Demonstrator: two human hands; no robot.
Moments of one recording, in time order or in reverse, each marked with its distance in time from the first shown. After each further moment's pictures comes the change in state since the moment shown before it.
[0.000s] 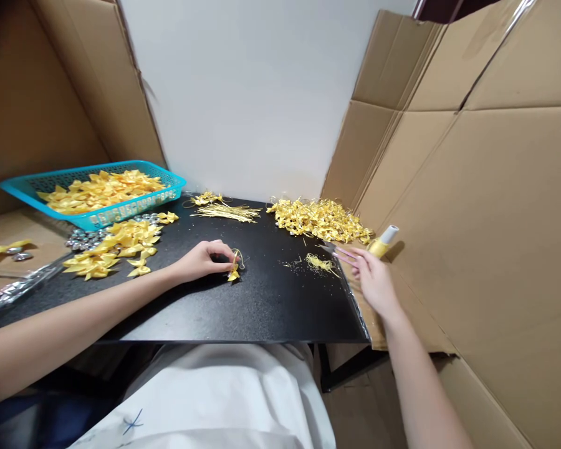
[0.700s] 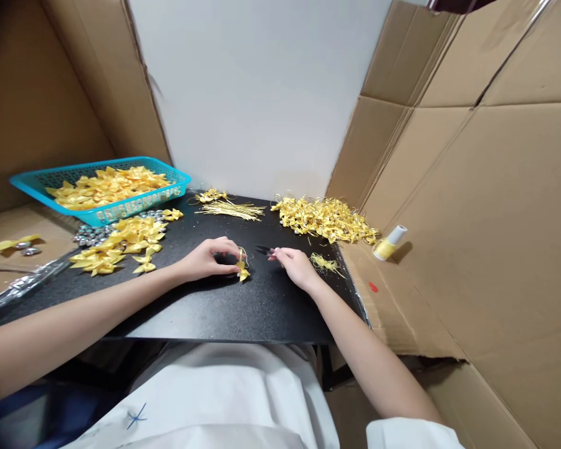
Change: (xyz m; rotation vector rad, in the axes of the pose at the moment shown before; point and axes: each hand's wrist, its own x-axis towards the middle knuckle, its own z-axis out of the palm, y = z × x) left_hand -0.003 0.006 -0.003 0.011 -0.006 0.145; right_hand 0.001 -0.087 0.141 0.460 -0.622 -0.138
